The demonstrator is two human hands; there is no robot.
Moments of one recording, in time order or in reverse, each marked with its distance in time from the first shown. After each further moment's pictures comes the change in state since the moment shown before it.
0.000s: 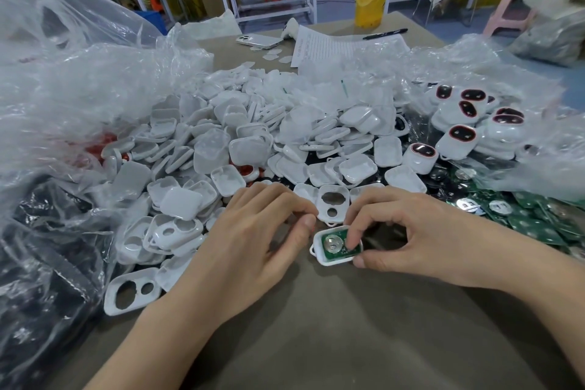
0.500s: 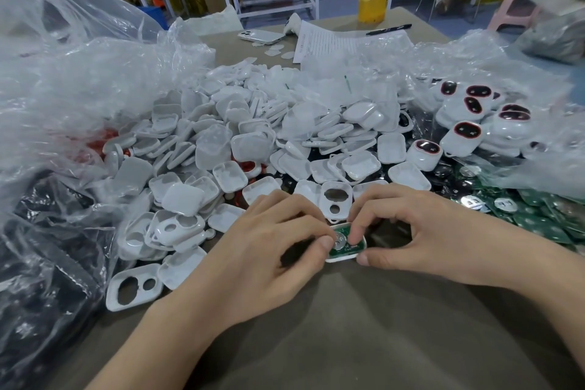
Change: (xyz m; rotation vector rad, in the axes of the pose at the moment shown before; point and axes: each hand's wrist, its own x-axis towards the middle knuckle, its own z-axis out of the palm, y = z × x) left_hand -0.003 0.005 0.000 -0.065 -0.150 0.082; right_hand -0.001 -0.001 -0.001 0.027 -0.013 -0.004
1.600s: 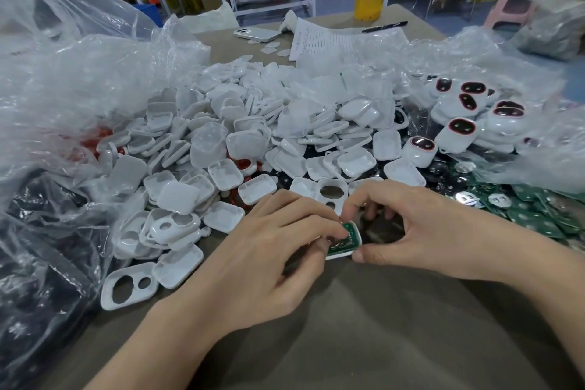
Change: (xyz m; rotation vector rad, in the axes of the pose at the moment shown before) left_hand 0.001 0.007 0.002 -0.036 -0.038 0.057; right_hand -0.001 -0.004 -0.001 0.005 0.037 0.093
